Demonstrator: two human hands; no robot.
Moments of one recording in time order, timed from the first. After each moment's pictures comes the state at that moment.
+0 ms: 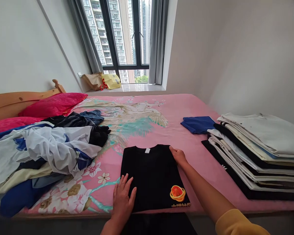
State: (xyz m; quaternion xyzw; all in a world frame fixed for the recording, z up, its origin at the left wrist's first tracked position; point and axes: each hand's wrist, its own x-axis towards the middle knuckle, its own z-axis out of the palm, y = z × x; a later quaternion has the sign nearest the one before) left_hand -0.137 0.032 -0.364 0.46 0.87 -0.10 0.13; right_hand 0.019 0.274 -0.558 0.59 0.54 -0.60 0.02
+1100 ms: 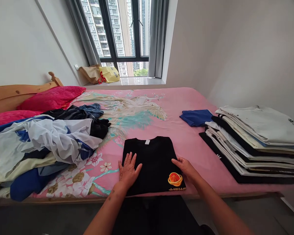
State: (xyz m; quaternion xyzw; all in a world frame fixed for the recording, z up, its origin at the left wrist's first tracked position) left_hand -0.147 0.086 -0.382 0.42 0.85 -0.20 0.23; right_hand 0.086 0.218 -0.478 0.48 0.23 -0.85 -0.02
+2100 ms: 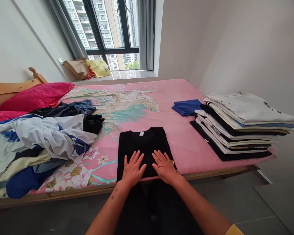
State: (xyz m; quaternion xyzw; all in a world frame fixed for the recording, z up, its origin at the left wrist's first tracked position) left_hand -0.101 0.082 -0.359 0.54 0.77 -0.18 0.30; right_hand 0.065 0.160 -0.423 0.30 0.81 -0.50 0.08
